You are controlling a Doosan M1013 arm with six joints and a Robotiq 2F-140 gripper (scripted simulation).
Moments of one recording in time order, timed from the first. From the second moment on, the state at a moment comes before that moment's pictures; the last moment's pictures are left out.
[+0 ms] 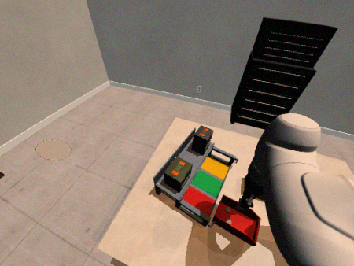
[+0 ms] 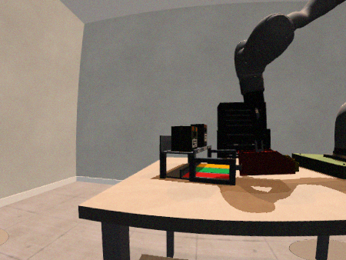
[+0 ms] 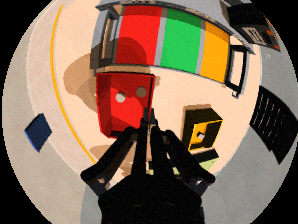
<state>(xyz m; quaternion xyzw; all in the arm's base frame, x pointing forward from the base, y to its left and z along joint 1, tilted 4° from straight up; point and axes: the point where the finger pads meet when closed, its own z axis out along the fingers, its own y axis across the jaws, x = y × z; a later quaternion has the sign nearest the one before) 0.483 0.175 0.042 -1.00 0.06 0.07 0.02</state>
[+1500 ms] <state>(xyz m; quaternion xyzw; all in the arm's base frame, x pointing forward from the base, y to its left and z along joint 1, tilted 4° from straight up) 0.489 0.174 0.047 -0.99 0.06 0.14 0.02</state>
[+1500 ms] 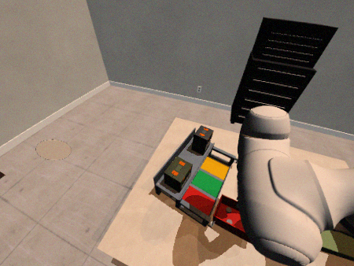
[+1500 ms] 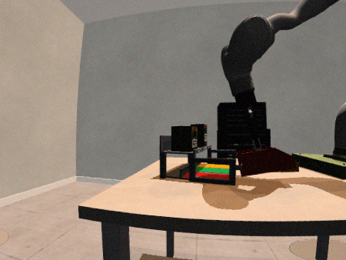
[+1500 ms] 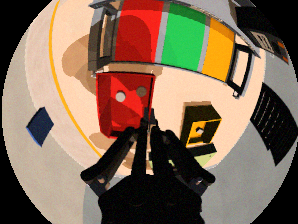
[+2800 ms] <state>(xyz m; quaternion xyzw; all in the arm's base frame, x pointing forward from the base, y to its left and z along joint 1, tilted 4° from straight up) 0.501 0.172 0.046 -0.99 0.06 0.14 0.02</state>
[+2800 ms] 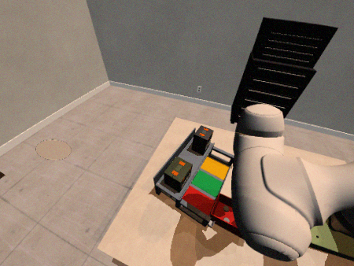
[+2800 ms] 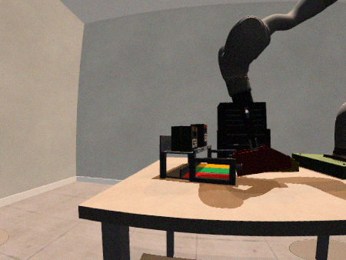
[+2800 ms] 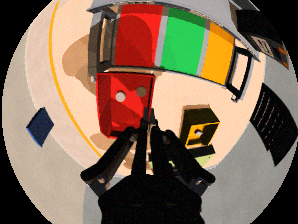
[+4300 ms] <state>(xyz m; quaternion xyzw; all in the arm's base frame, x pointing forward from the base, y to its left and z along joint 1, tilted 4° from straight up) 0.544 0.167 0.043 -0.99 0.06 0.14 0.02</state>
